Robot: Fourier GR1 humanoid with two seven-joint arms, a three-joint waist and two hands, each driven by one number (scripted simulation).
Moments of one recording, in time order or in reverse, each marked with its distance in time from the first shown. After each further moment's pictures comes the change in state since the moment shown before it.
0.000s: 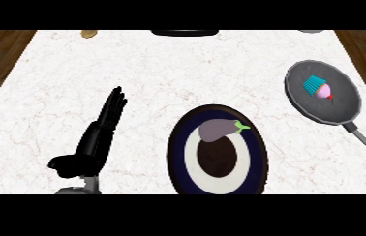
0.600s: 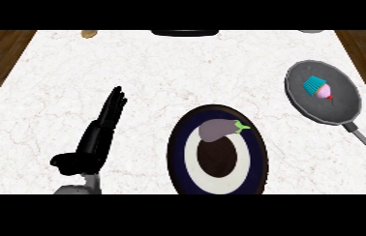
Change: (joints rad) left arm -0.014 -0.001 0.018 0.036 -0.002 -0.012 -0.027; right arm 0.034 -0.019 0.061 -0.013 -0.024 -0.051 -0.030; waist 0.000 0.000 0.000
